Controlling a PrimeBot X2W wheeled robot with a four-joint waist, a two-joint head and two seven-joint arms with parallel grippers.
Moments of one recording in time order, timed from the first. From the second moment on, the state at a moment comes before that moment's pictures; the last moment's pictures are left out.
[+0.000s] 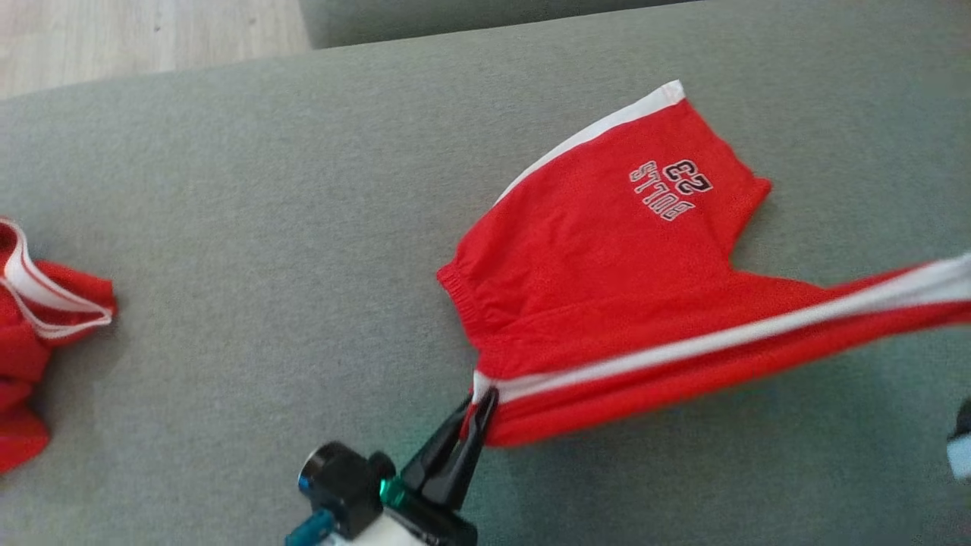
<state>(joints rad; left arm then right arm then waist) -0.07 0.20 -0.70 0.12 -0.46 -0.10 -0.26 0.19 -0.37 -0.18 -0.18 0.36 0.12 -0.02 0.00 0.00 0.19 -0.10</state>
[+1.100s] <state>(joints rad) -0.59 0.05 -0.73 0.41 -0.63 0.09 -0.25 -0.81 -0.51 0.38 0.71 0.47 0.12 -0.03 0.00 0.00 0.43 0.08</state>
